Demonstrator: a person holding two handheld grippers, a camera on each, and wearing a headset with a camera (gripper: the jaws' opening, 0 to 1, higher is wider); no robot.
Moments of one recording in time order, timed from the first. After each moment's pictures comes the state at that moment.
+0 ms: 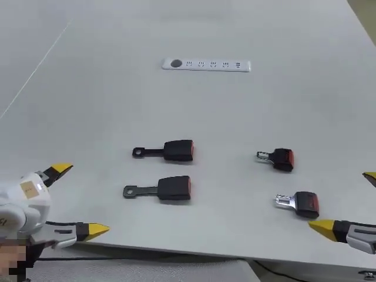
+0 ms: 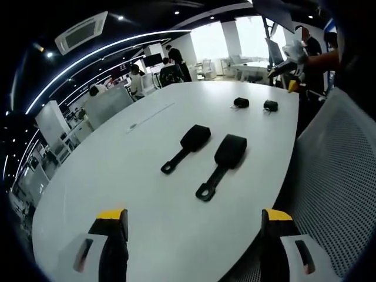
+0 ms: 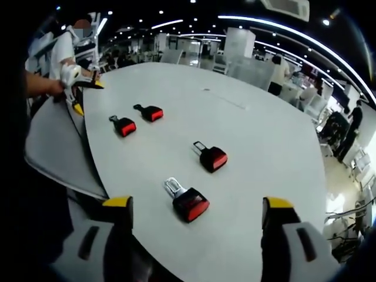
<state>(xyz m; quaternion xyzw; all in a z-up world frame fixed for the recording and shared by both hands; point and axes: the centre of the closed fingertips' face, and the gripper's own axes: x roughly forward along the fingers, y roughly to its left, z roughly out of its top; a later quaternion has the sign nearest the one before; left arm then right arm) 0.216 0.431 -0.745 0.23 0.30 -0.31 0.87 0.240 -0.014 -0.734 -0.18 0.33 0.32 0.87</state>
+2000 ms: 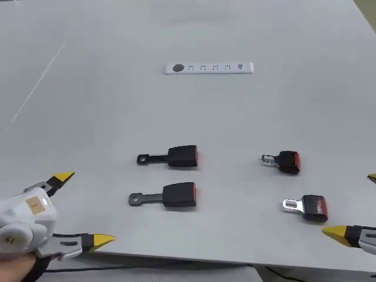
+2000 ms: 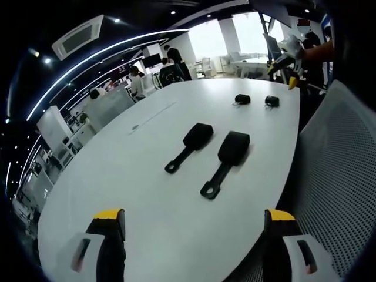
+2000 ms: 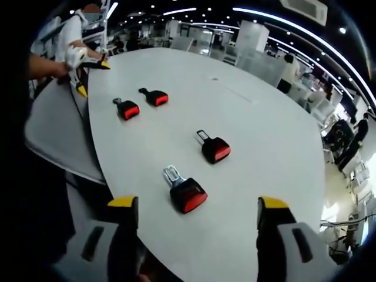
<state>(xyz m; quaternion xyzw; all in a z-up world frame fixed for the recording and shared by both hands) 0.218 0.435 -0.745 0.25 0.29 -0.31 0.87 0.236 -0.016 -0.743 -0.23 0.36 0.34 0.84</state>
